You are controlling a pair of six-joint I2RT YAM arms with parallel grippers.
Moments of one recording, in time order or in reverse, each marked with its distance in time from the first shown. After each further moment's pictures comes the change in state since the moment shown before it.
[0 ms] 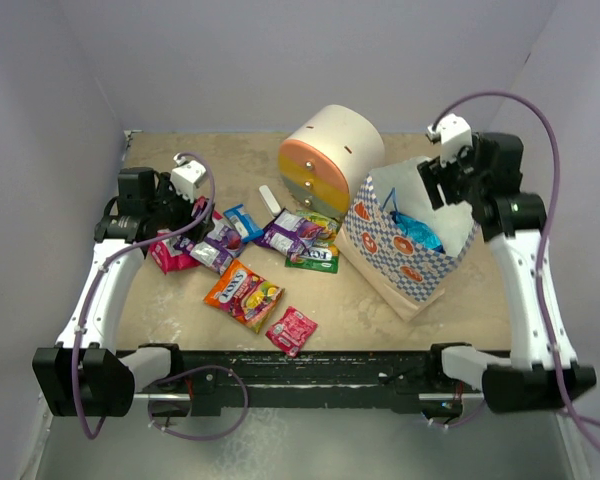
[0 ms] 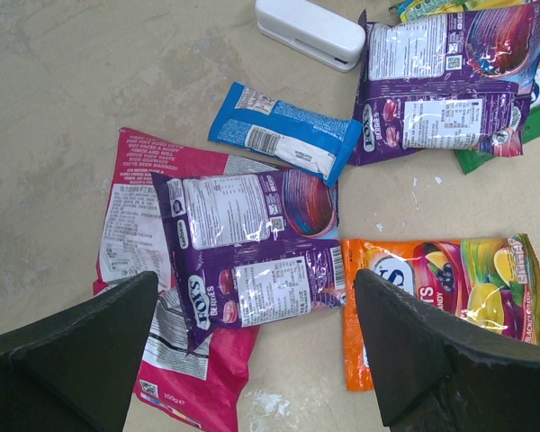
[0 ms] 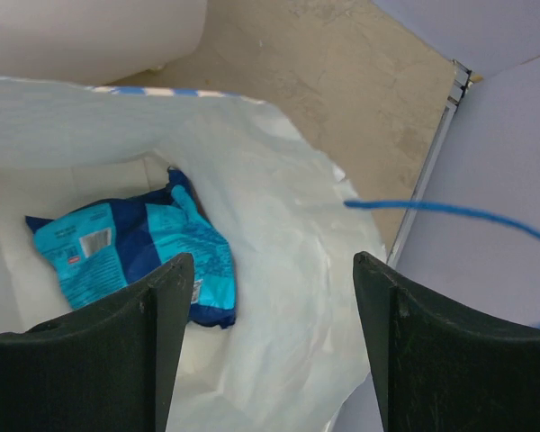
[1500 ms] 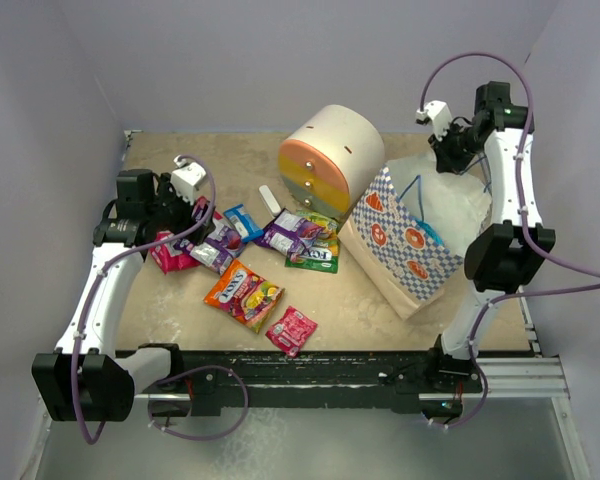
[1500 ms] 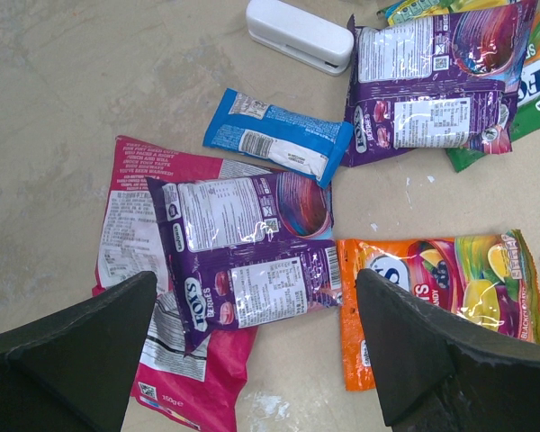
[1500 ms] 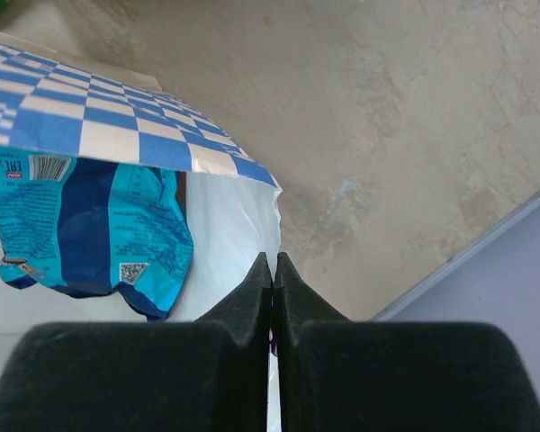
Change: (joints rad) left arm 0.000 -0.023 -0.013 0.003 0.018 0.013; right arm -0.151 0.700 0.638 -0.463 -0.290 -0.490
